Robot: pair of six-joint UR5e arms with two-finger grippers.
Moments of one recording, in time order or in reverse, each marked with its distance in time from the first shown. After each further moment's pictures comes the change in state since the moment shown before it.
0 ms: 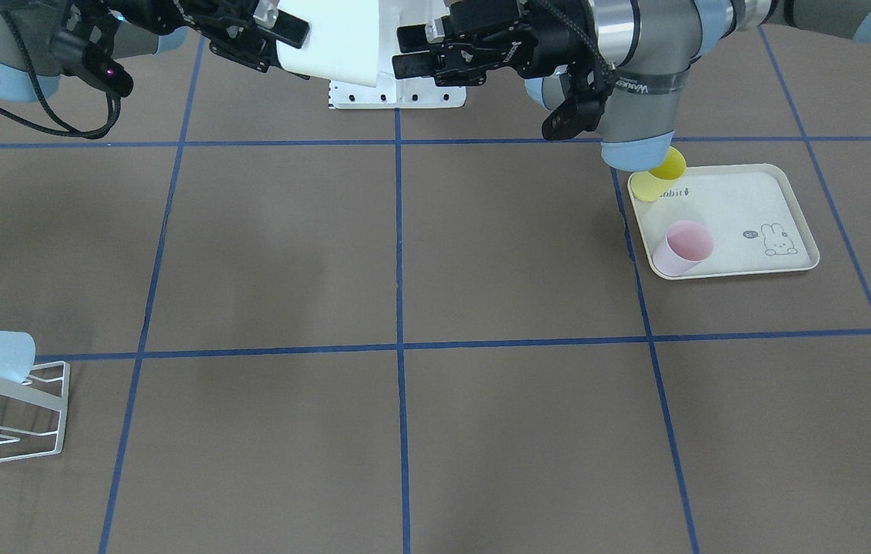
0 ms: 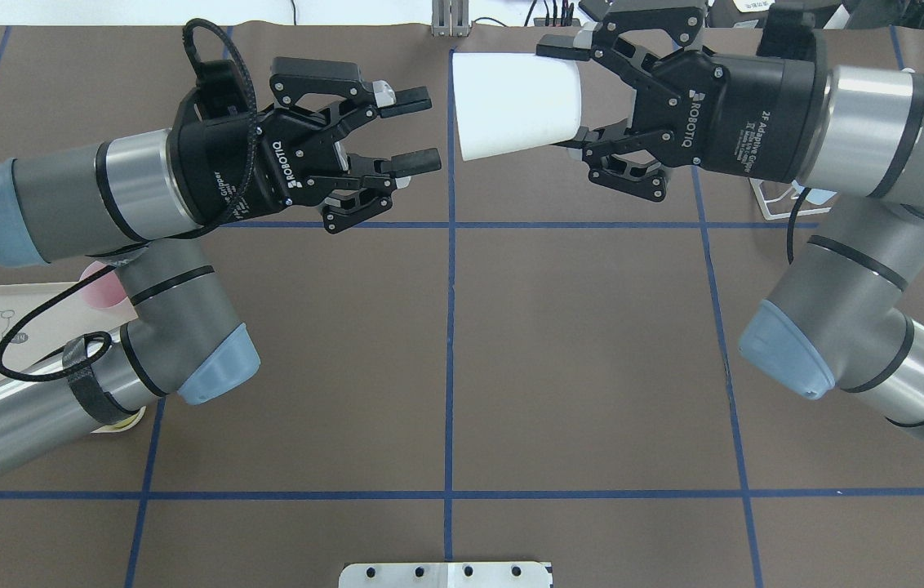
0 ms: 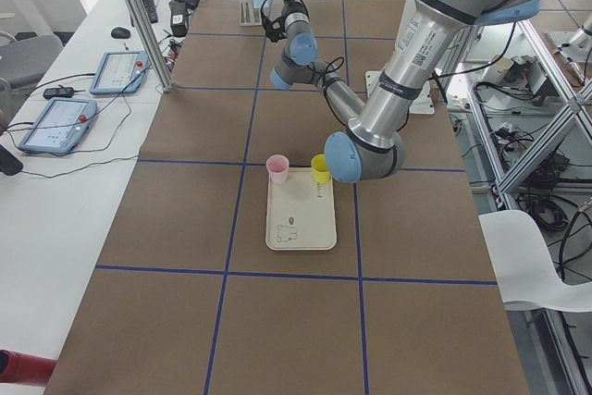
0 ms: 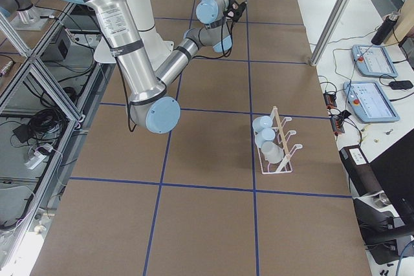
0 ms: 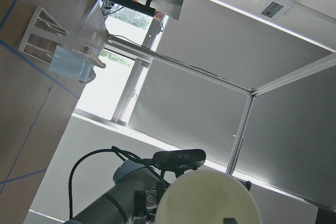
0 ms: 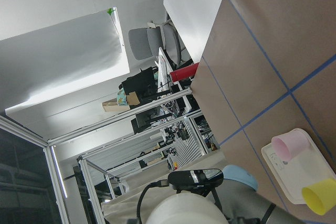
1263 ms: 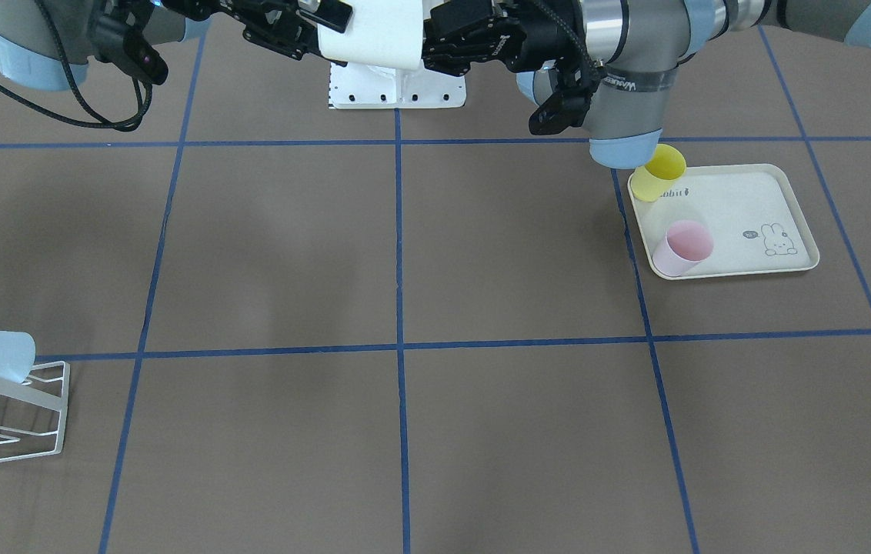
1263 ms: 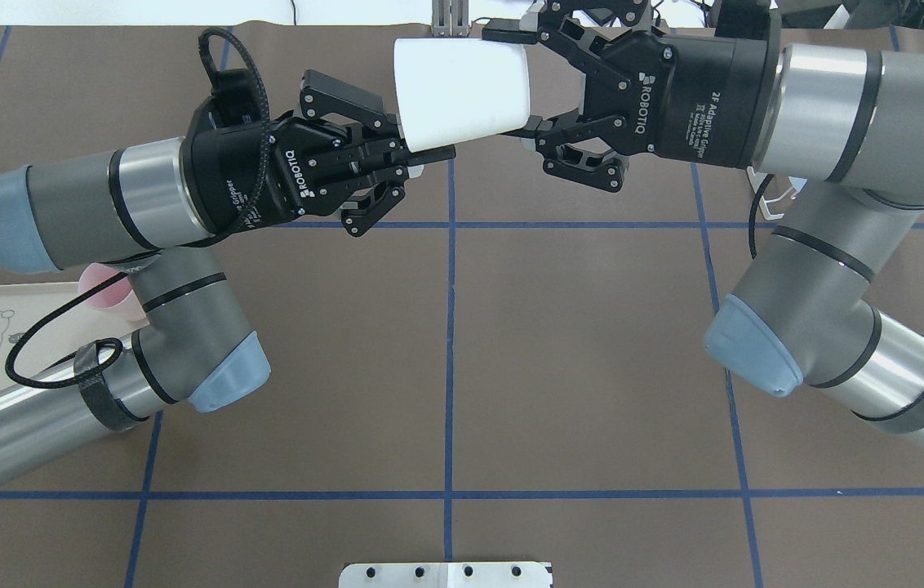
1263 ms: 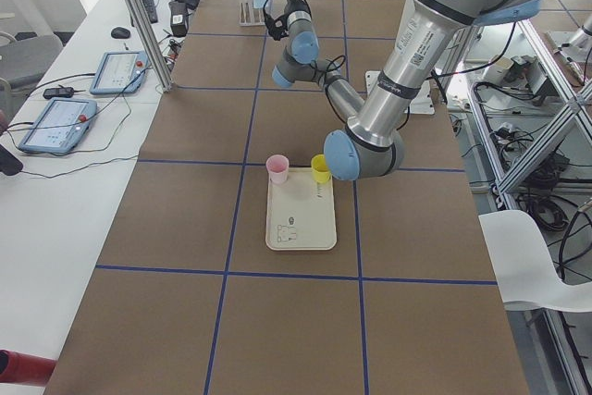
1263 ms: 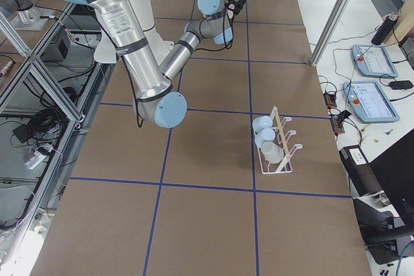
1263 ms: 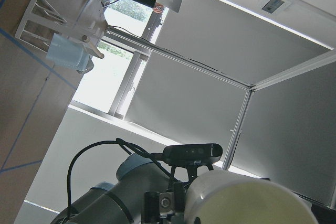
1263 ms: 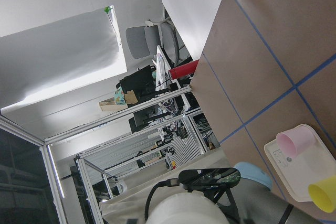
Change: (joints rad) left arm 0.020 -0.016 0.002 -0.006 0.001 -0.016; right arm -0.036 0.103 -0.003 -0.077 -0.005 0.001
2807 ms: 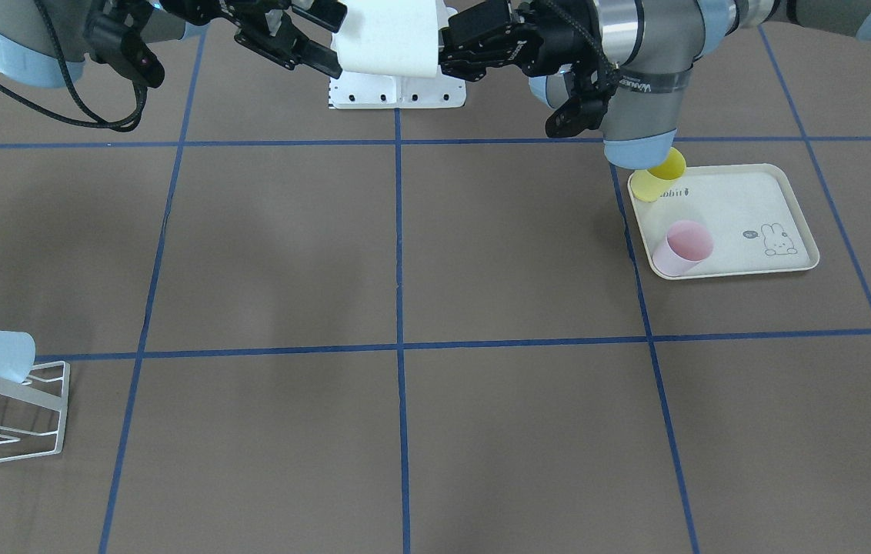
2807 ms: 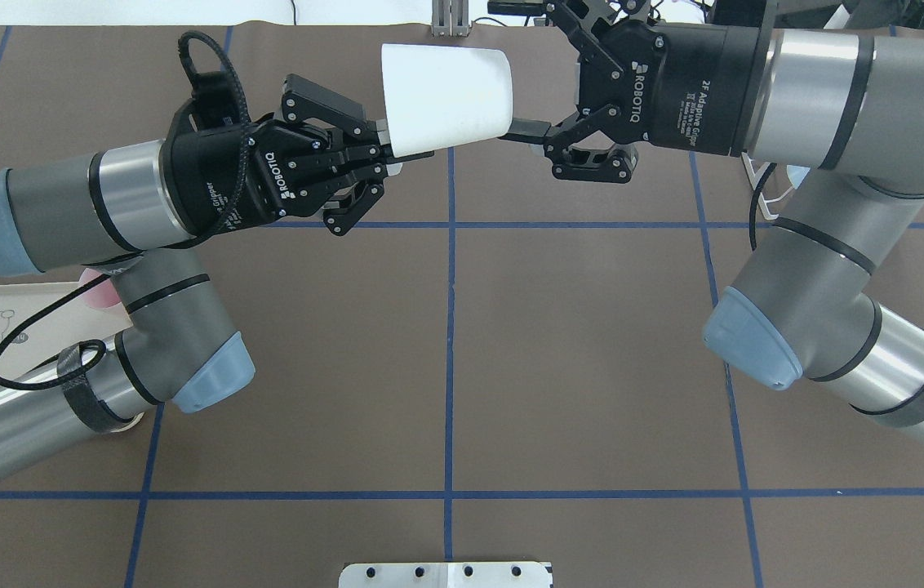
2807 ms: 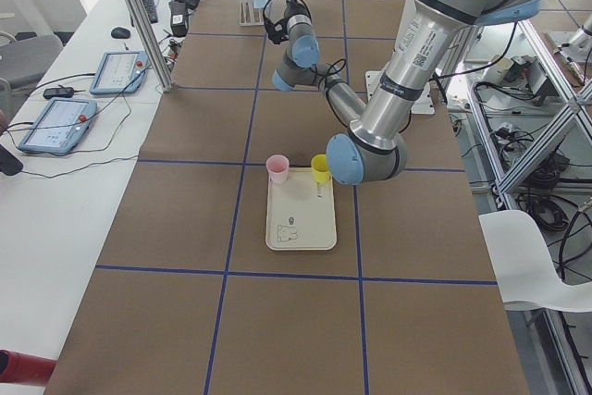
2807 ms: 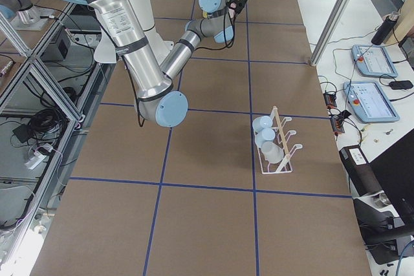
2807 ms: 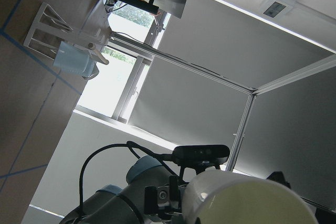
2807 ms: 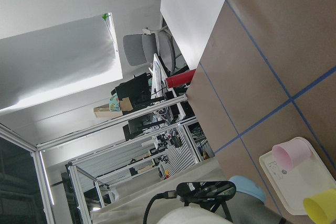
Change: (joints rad) left arm -0.009 0.030 -0.015 -0.005 -0.001 0.002; right arm 0.008 0.009 0.000 -0.040 0.001 -0.037
